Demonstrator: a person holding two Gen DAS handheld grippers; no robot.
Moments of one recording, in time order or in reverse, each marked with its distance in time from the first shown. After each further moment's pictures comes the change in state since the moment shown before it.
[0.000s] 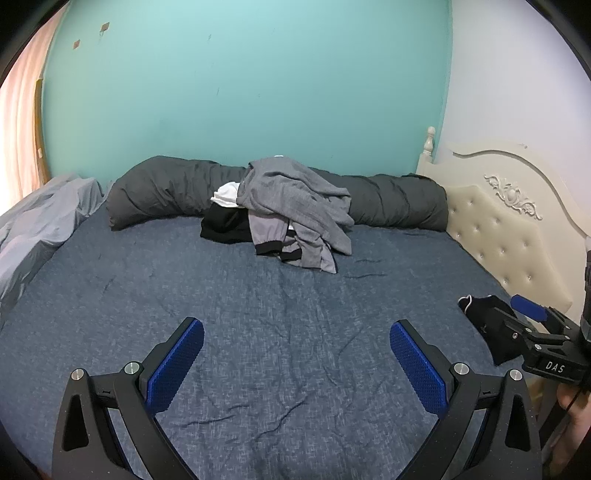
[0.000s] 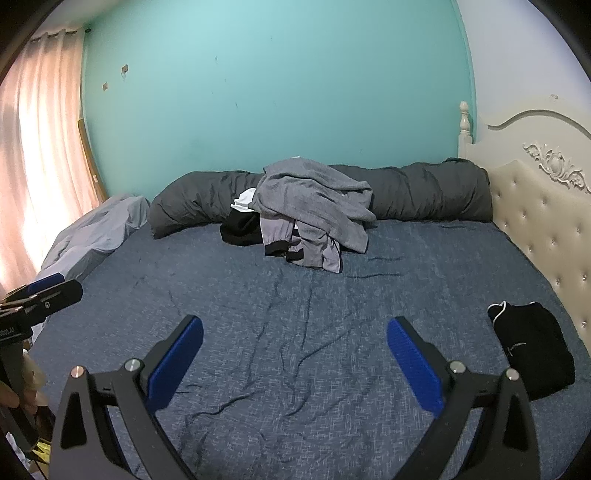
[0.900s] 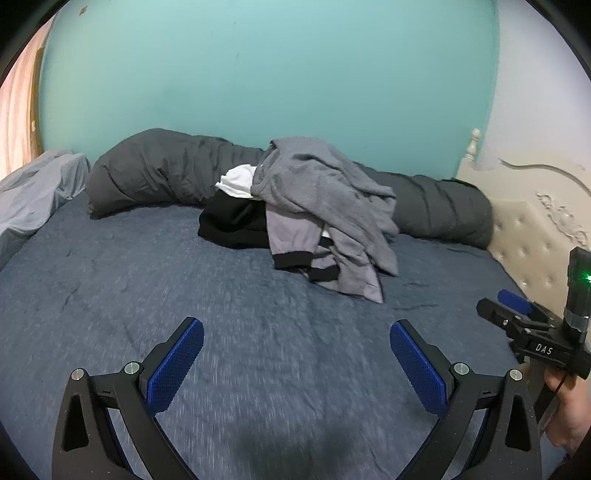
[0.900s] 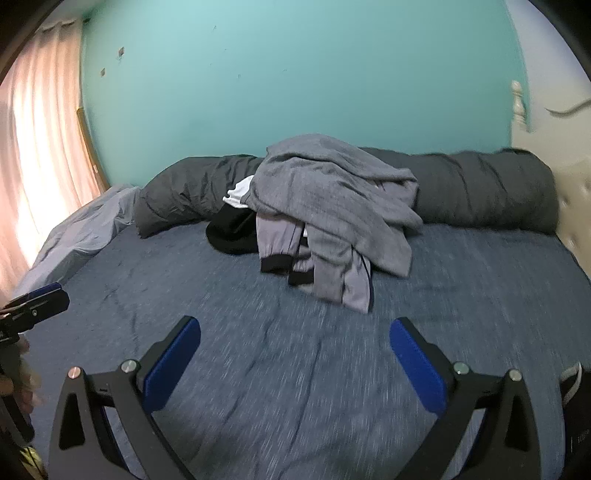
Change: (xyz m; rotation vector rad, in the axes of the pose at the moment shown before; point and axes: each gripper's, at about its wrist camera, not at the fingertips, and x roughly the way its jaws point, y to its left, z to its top) left arm 0.246 0.087 0.054 -0.097 0.031 0.047; right arm 0.277 -0.036 0.067 -0.065 0.038 0.114
